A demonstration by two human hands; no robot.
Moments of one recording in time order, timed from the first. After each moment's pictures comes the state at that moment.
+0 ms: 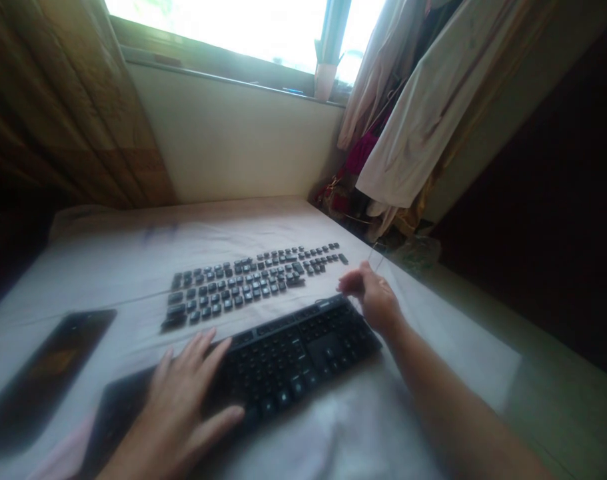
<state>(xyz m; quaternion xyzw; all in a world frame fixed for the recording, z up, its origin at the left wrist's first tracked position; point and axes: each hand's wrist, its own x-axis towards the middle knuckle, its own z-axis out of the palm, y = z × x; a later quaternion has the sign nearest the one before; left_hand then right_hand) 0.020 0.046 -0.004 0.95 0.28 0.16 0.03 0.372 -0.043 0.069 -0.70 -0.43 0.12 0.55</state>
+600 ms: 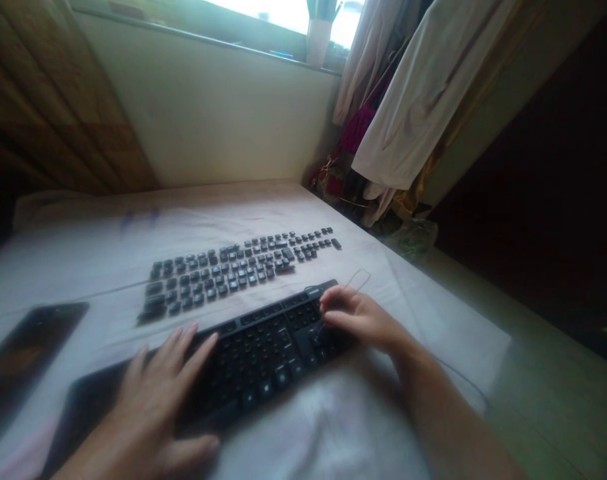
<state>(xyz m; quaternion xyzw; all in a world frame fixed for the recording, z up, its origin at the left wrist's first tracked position) 0.016 0.042 0.005 0.96 0.28 0.05 0.03 0.369 -0.084 0.056 -0.63 -0.44 0.42 0.48</state>
